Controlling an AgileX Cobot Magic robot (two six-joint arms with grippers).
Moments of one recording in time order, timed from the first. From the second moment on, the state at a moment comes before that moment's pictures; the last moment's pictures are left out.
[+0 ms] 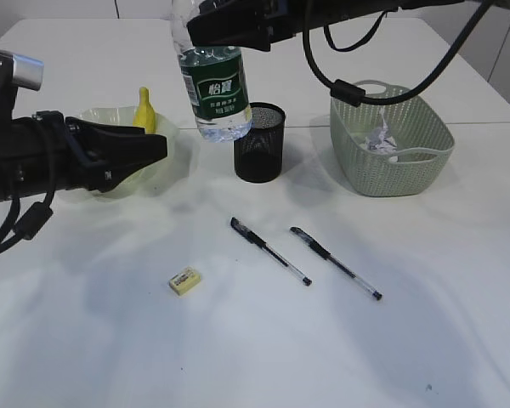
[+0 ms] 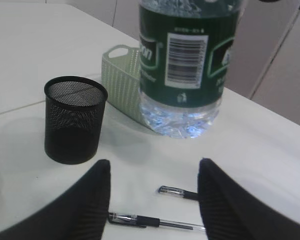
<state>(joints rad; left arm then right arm) -0.16 1.67 -0.70 1.00 -0.98 -0.85 0.23 2.12 -1.95 1.34 1.21 -1.60</state>
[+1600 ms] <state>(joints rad) -0.32 1.68 -0.81 0.80 -0.90 -0.89 0.27 2.12 -1.95 1.33 1.21 -1.58</state>
